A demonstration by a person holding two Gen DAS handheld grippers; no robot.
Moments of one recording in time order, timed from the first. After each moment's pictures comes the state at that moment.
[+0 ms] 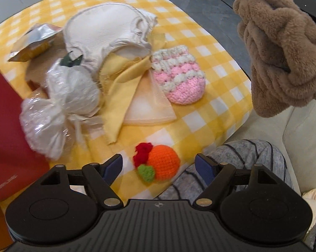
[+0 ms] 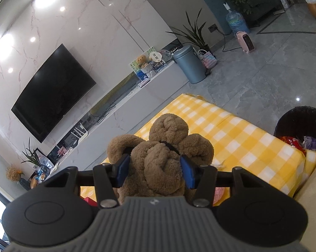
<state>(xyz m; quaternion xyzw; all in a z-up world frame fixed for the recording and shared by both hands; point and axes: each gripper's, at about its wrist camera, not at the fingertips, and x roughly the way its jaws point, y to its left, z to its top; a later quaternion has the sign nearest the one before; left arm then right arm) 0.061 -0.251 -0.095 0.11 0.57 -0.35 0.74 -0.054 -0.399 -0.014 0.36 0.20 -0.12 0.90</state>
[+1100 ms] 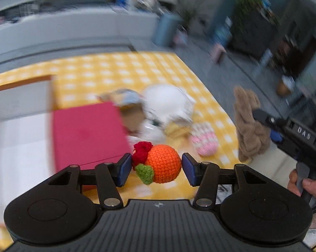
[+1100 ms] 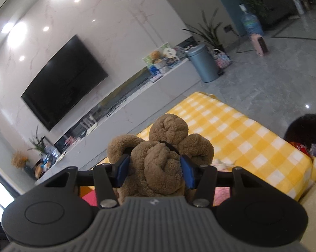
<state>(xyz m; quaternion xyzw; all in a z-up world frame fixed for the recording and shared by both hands) 0.046 -0.096 0.042 -0.02 0.44 -0.27 0.85 -0.048 -0.376 0.005 0.33 0.21 -0.07 0.92</state>
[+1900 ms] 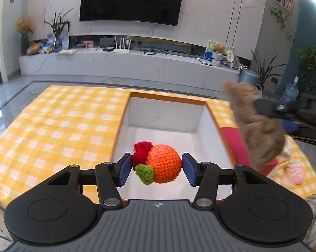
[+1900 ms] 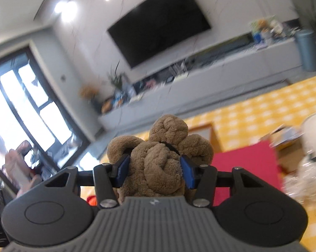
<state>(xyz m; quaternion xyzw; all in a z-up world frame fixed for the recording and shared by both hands) 0.014 0.101 0.011 -0.03 0.32 -0.07 0.94 0.057 -0.116 0.021 0.23 0.27 0.19 0.92</state>
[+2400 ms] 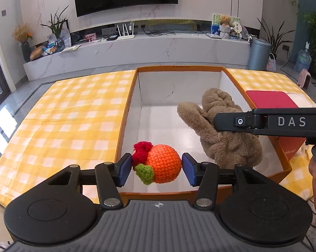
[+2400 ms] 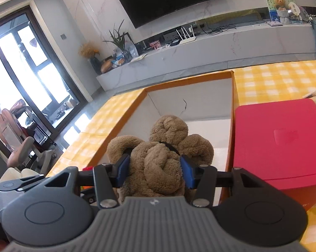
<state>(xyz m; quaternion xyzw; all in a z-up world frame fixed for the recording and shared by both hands) 0.026 0.087 -0.025 0.05 0.37 -0.04 0.93 0.096 -0.065 -0.043 0.17 0.35 0.22 0.90</state>
